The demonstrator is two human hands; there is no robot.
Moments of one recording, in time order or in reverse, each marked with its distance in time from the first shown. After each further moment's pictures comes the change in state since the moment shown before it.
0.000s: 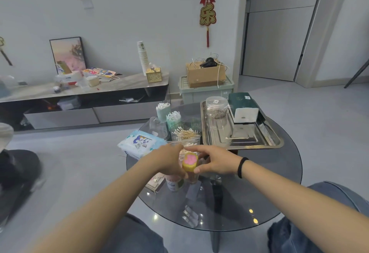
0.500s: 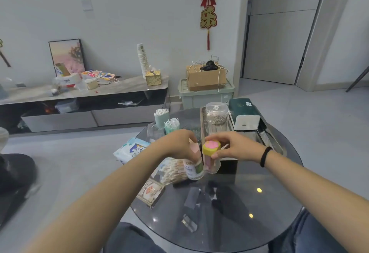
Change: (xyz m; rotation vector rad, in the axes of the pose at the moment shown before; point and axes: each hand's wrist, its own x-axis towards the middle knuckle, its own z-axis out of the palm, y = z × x) left_hand 0.039 0.021 -0.047 -0.209 0.075 0.148; right_hand 0.002 0.015 -0.071 0.046 0.122 0.055
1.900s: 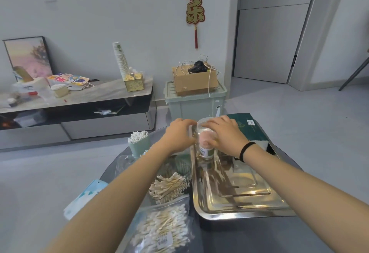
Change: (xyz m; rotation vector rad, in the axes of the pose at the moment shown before) left_hand 0.209 -0.031 -0.012 -0.121 0.278 0.081; right_hand 0.158 0.078 -0.064 -0.681 0.350 -0.016
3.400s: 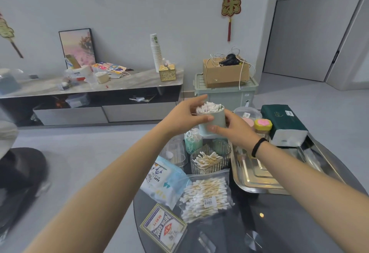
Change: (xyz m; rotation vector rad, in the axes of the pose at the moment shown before) left_hand -0.095 -0.030 -0.087 -0.428 0.049 0.034; right_hand -0.015 -0.108 -0.003 0.908 -0.049 0.097
